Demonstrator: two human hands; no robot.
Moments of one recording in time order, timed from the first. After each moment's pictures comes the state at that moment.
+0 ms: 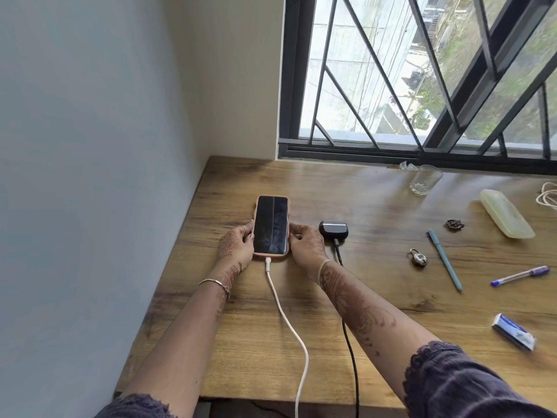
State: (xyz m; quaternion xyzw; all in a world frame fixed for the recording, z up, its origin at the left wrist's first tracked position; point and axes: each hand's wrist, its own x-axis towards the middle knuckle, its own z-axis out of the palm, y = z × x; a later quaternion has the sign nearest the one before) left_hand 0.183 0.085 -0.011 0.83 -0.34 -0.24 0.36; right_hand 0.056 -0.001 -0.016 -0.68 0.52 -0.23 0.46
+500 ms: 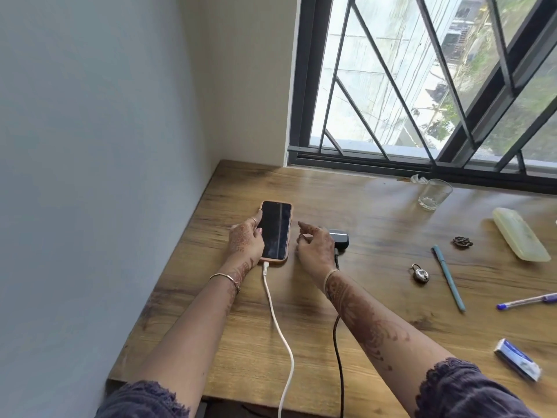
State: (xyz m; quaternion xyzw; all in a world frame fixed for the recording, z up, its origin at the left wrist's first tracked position) left_hand 0.166 0.066 0.000 0.85 -0.31 -0.19 0.38; right_hand 0.042 -0.008 -0.006 -0.71 0.51 -0.26 0.41
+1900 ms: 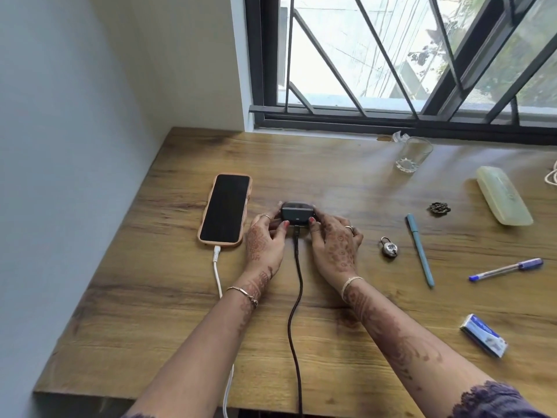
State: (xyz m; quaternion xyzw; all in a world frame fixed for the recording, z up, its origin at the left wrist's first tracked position) left_hand 0.051 0.016 -0.024 0.77 -0.33 -0.21 0.51; right_hand -0.061 -0.055 -0.040 -0.79 0.51 -0.27 0.22
